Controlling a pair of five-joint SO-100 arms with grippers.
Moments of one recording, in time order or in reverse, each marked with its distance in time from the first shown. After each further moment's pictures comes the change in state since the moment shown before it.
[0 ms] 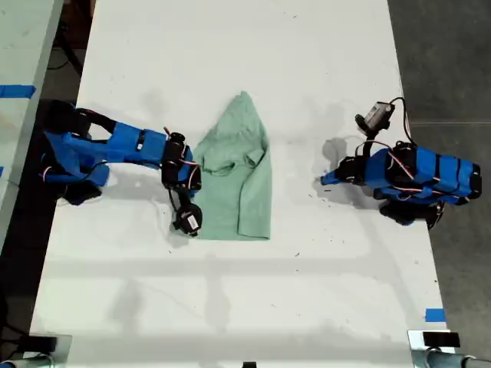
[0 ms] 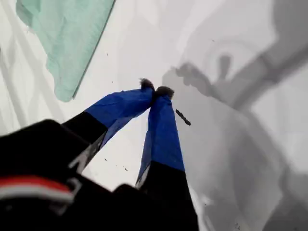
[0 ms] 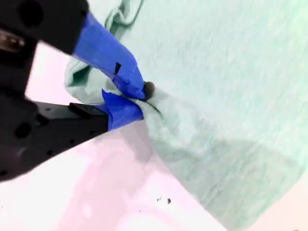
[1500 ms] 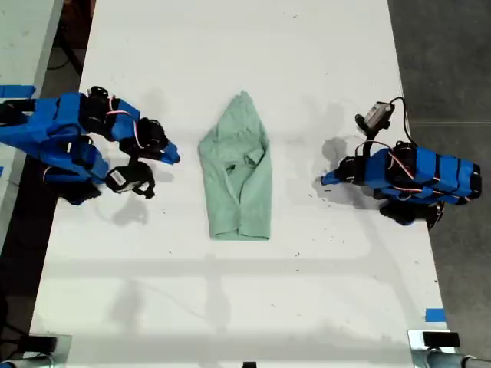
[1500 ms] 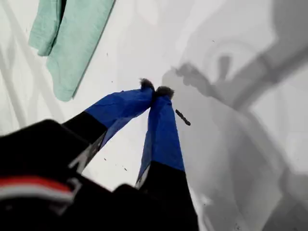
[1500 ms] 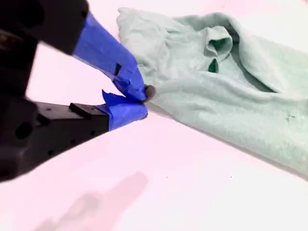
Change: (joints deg) arm 0 -9.4 68.3 45.2 -12.4 4.9; arm 1 0.0 0.0 0.0 0.0 -0.3
